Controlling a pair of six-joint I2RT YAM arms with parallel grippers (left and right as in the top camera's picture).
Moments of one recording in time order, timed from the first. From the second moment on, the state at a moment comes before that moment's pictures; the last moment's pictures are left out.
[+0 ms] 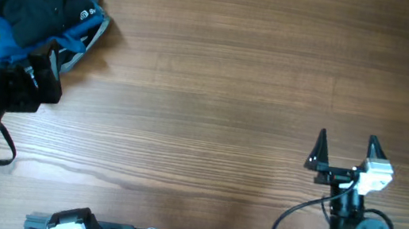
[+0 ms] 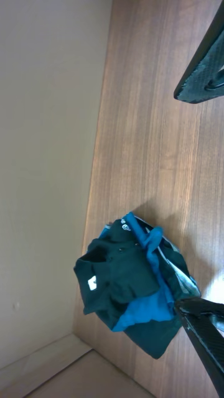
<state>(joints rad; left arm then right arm) 0.28 1.00 1.72 -1.17 0.21 0.01 0.04 0.02 0.13 -0.01 0.03 0.04</state>
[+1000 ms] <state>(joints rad) 0.19 0.84 1.45 -0.91 0.06 -0.07 0.04 0.01 0.01 0.00 0.00 0.04</state>
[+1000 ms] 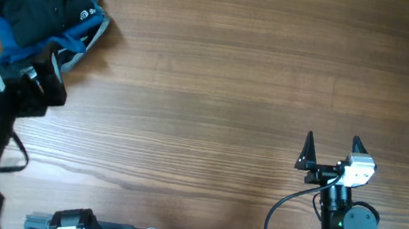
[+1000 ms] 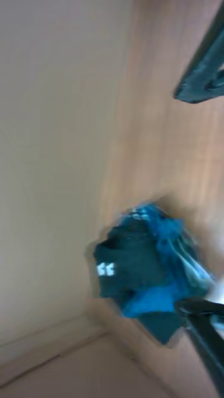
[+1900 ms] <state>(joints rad) 0.18 0.01 0.01 -0.03 0.10 -0.18 0.04 0.02 0.01 0.00 0.00 0.04</state>
